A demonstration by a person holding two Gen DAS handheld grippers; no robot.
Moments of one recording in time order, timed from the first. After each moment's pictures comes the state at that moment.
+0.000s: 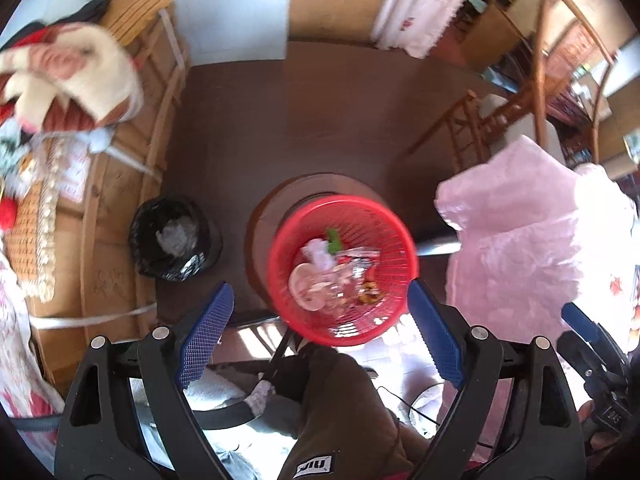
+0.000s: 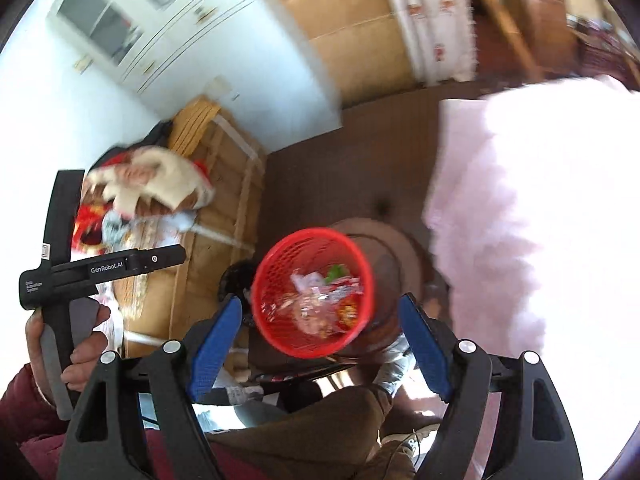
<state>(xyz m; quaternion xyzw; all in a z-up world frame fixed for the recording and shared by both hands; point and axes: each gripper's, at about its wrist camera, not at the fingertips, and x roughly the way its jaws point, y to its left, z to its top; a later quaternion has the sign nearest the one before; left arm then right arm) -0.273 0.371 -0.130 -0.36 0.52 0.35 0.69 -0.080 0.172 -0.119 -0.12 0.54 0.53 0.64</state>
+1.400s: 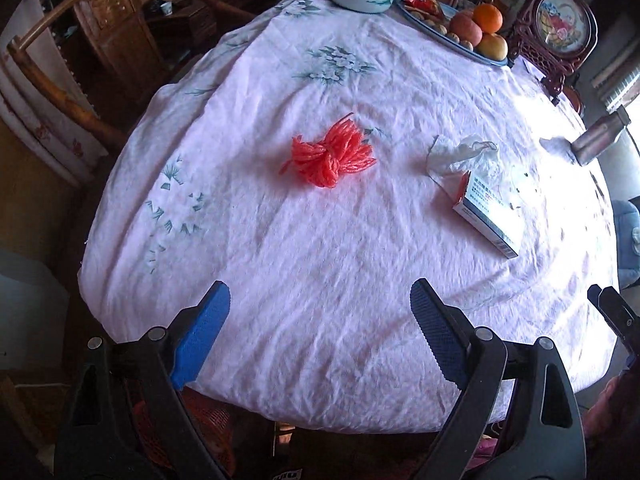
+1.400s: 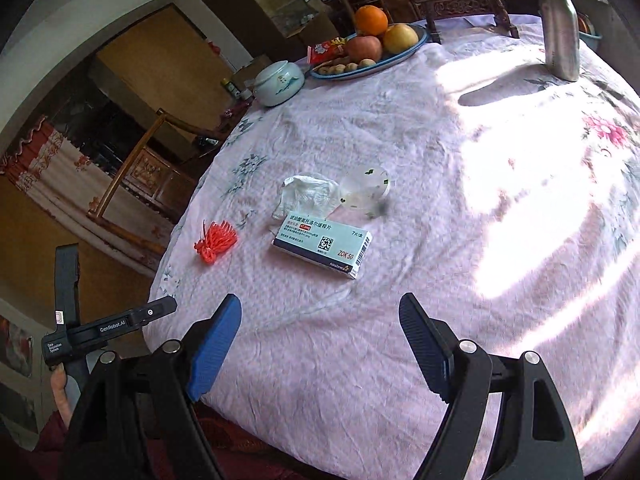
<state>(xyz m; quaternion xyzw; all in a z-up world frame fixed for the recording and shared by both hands) 0.040 0.074 -0.082 0.01 0.57 -0.11 0.81 -0.063 -0.230 -0.090 0.27 0.43 0.05 0.86</state>
